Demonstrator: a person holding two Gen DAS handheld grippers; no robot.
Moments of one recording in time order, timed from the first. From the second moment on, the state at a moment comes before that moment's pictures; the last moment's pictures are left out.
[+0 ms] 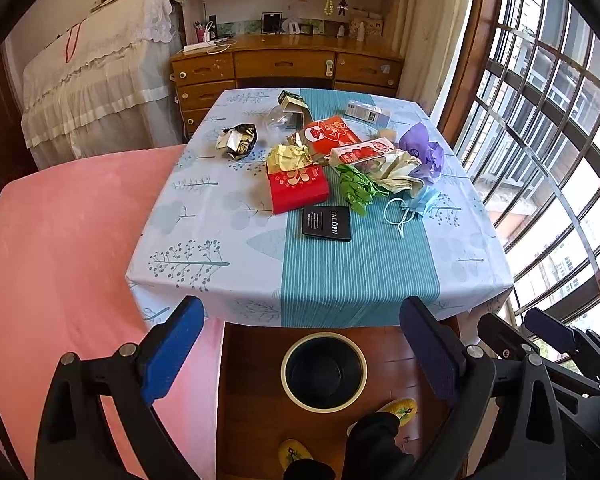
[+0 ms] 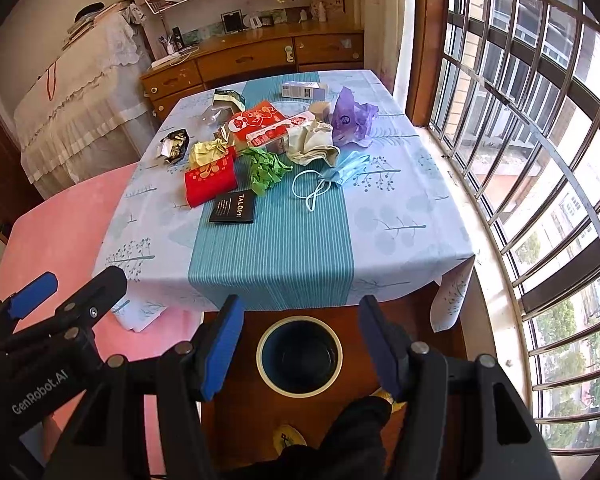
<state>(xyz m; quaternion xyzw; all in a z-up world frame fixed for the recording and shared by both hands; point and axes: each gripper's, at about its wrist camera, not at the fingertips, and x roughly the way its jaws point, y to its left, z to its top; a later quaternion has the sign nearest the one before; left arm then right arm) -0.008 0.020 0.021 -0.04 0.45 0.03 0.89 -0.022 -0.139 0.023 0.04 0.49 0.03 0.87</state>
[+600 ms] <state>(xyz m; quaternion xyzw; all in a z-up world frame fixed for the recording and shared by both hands) -0.006 0.021 0.020 -0.03 0.43 0.02 0.90 -0.019 -0.140 0.028 0.04 0.47 0.02 0.88</state>
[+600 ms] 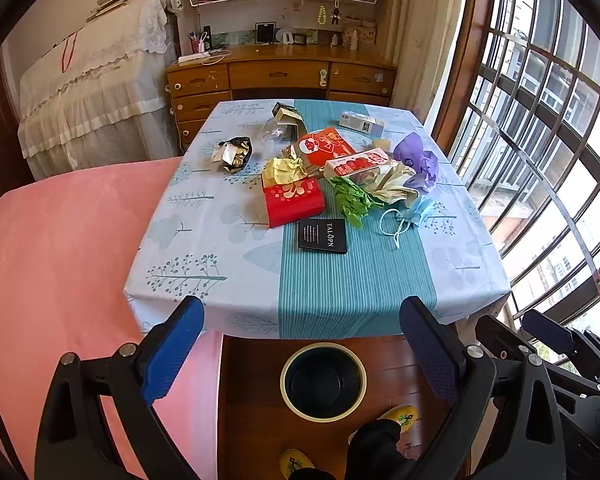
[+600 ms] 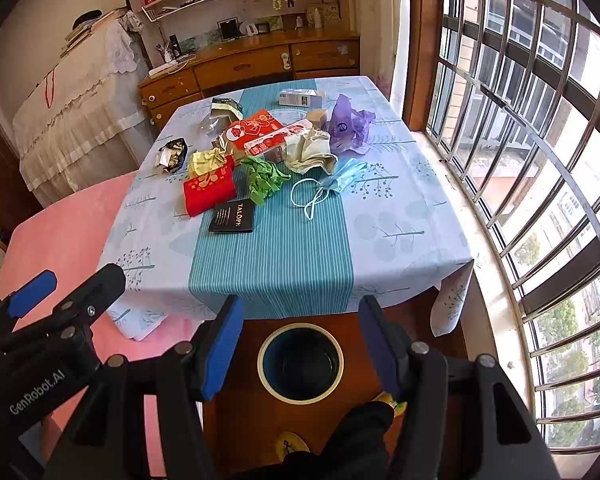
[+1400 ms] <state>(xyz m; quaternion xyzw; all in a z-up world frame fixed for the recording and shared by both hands) -0.004 0.038 0.014 -0.04 0.44 0.03 0.90 -0.014 -0.123 0.015 0.04 0.48 0.03 0.87</state>
